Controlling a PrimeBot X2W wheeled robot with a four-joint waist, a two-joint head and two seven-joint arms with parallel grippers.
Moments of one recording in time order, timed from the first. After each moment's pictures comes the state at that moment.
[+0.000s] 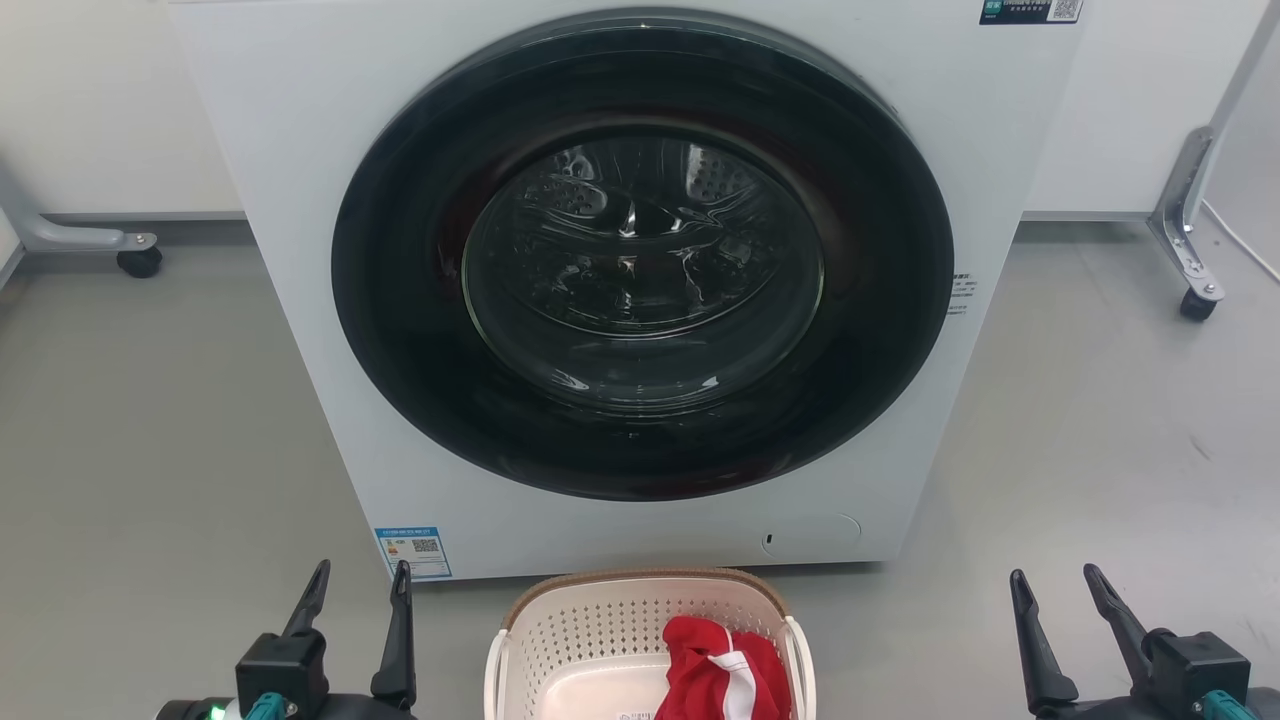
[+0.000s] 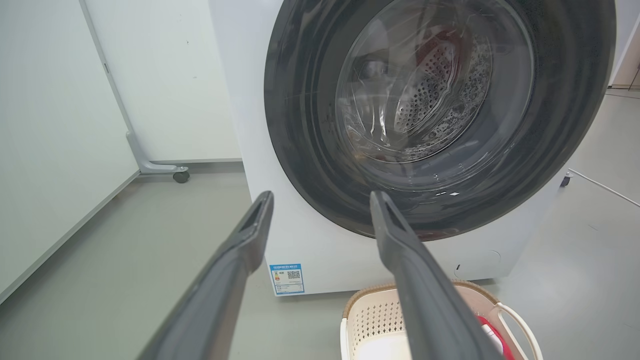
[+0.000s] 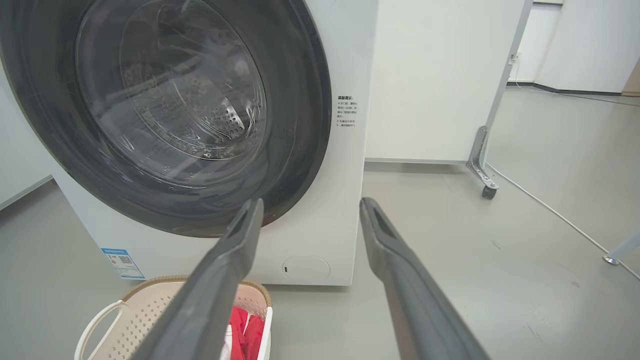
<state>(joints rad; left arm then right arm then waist) -0.18 0.18 -0.28 0.41 -0.35 0.12 -0.25 -0.12 -0.27 0.27 0.34 0.35 -0.05 -0.25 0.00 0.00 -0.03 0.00</state>
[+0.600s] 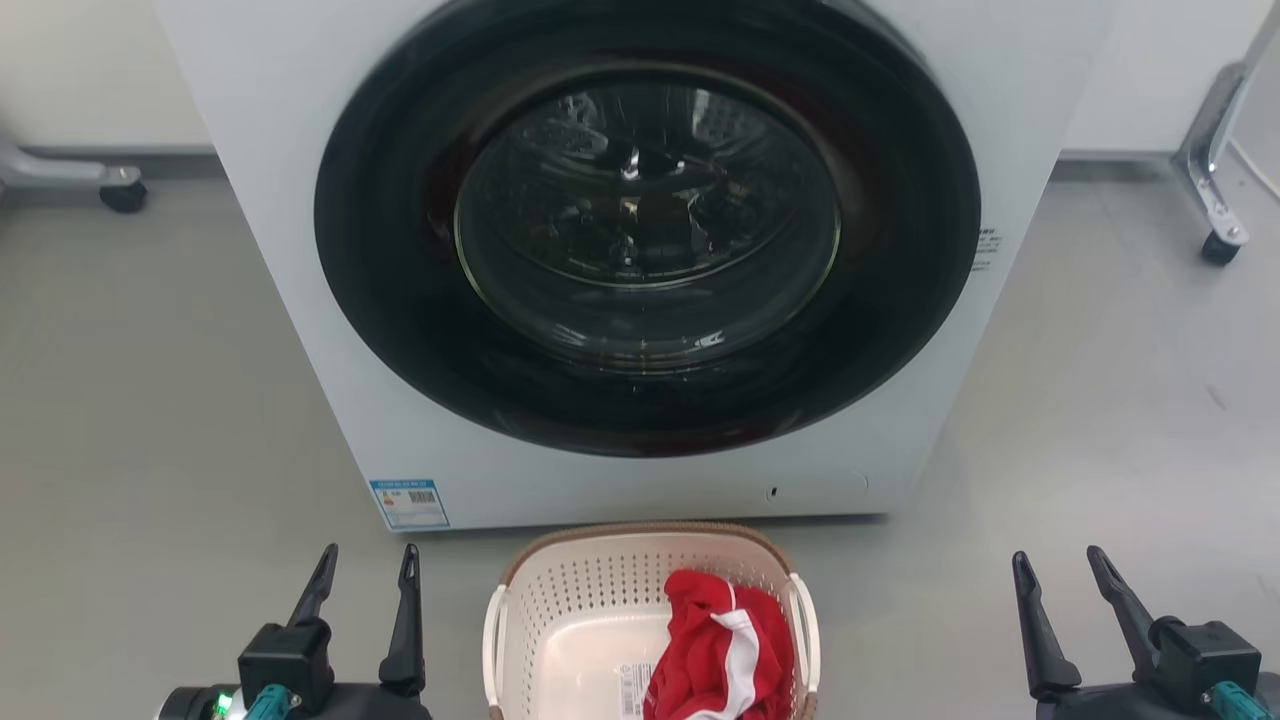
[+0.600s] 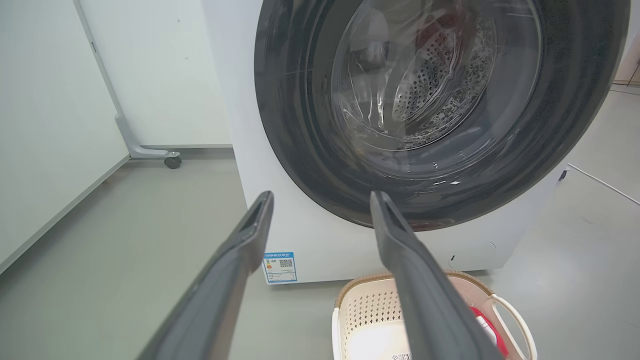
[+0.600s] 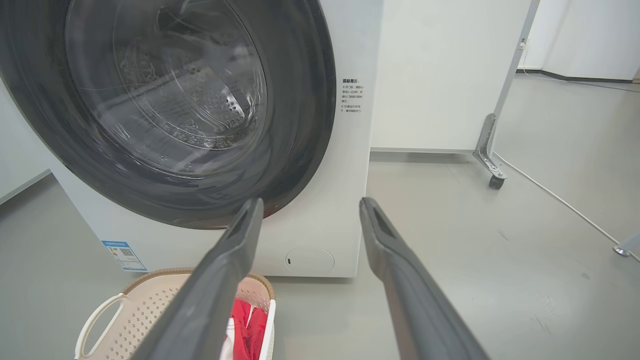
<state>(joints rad) -0.18 0.17 -0.28 0.37 -0.35 0.12 -0.25 -0.12 -0.27 0.25 0.30 0.35 -0.05 -0.25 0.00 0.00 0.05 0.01</state>
